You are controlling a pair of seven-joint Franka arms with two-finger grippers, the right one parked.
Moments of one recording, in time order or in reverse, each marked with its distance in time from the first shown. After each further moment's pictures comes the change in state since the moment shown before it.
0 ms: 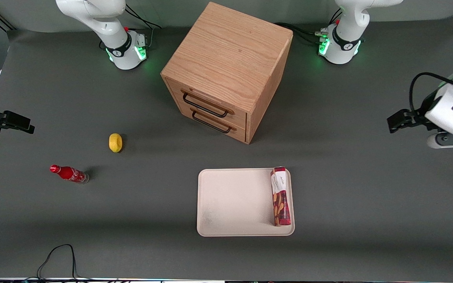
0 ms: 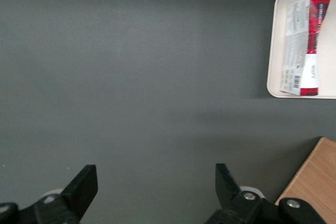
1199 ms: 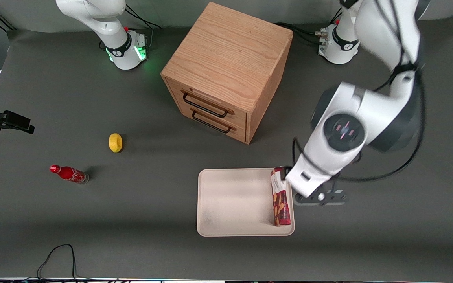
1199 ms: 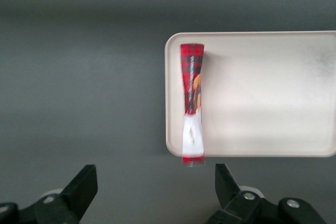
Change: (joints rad) arm -0.370 0.532 -0.023 0.574 0.072 0.001 -0.363
